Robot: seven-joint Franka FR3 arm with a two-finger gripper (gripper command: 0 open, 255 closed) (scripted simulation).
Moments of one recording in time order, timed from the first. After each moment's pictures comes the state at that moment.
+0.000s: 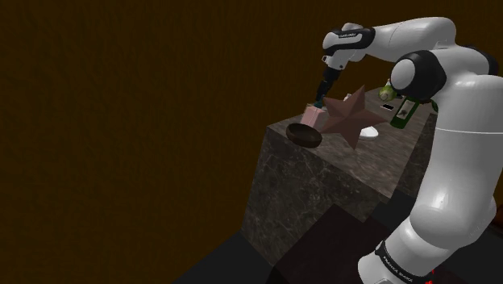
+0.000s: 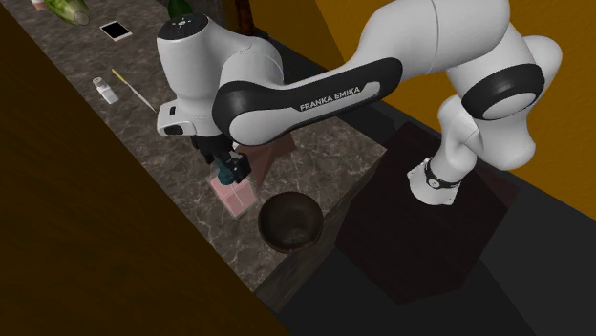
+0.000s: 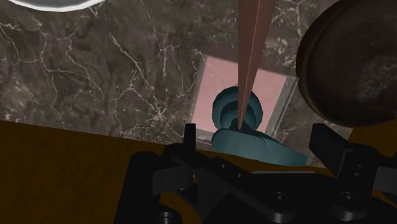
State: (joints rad) arm -0.24 0.41 -0.45 -1.40 0.22 1.83 -0.90
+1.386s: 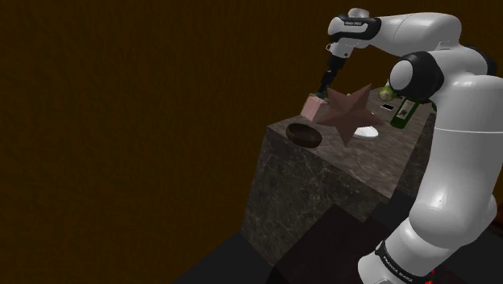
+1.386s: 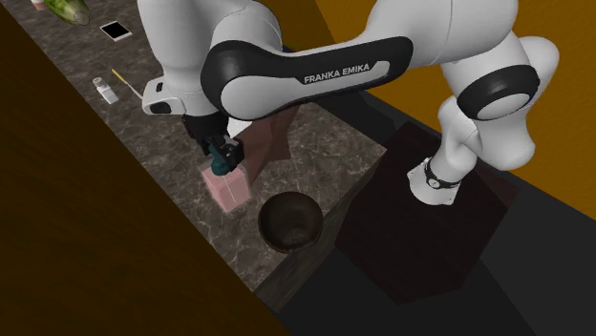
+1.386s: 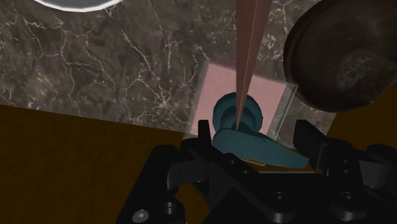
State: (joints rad) arm -0.26 0.42 -0.45 -1.25 0.22 1.70 -0.89
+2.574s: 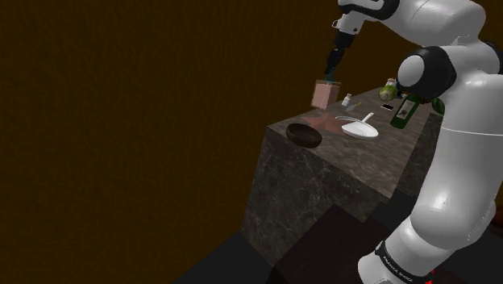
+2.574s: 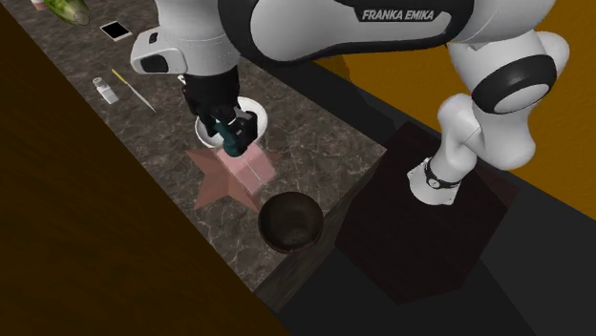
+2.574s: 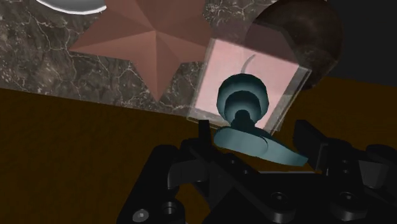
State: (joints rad) arm -0.23 0.36 -0.45 -1.09 0.20 1.49 -0.82
